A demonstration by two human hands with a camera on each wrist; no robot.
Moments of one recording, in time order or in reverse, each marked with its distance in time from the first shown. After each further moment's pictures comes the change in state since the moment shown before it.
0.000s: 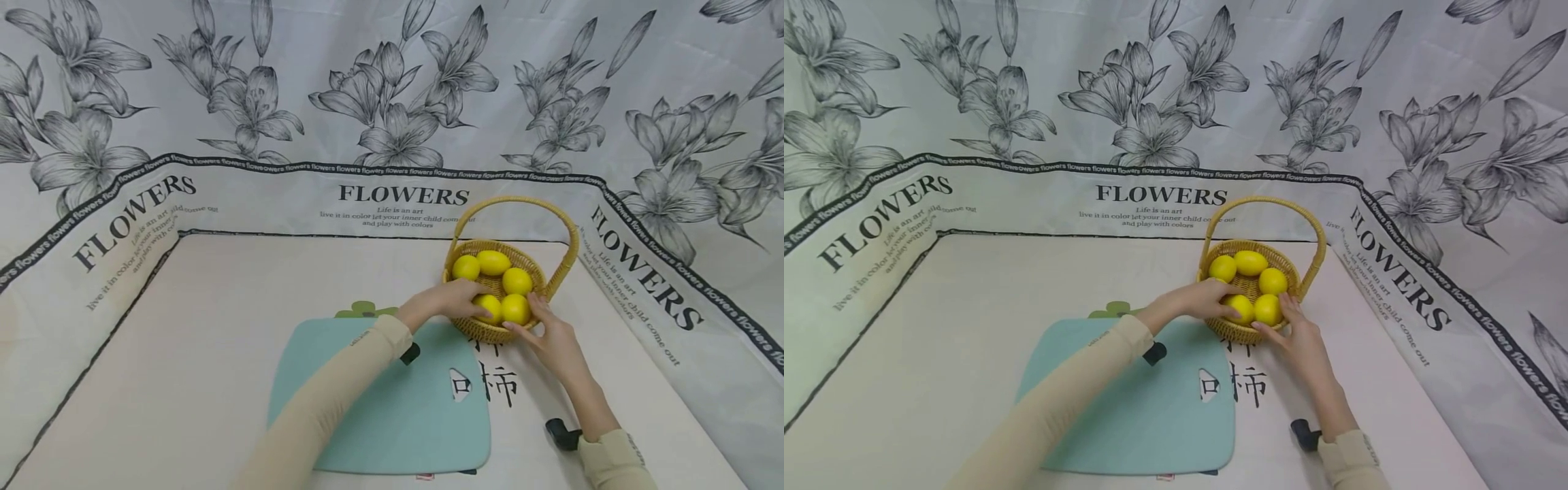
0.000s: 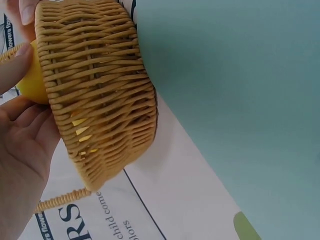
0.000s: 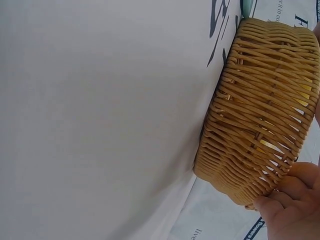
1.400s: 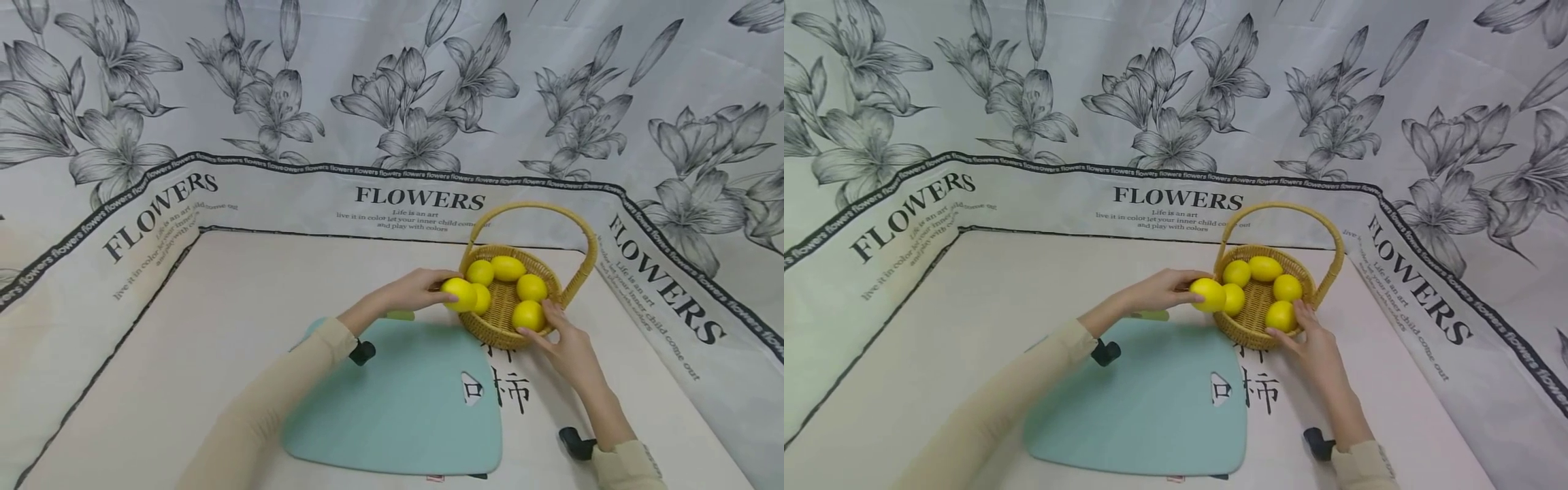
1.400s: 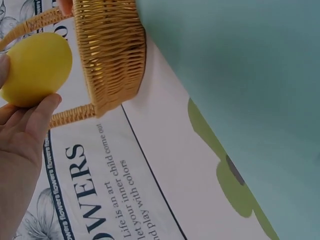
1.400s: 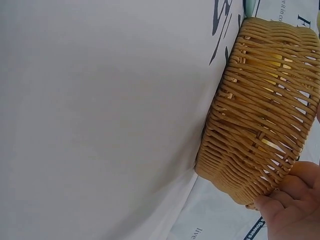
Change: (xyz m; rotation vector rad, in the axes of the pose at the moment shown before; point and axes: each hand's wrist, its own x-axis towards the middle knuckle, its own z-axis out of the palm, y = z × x) left_hand -0.089 -0.041 -0.040 -0.353 0.154 0.071; right_hand 0.002 -0.001 0.002 -0.004 -0.023 0.004
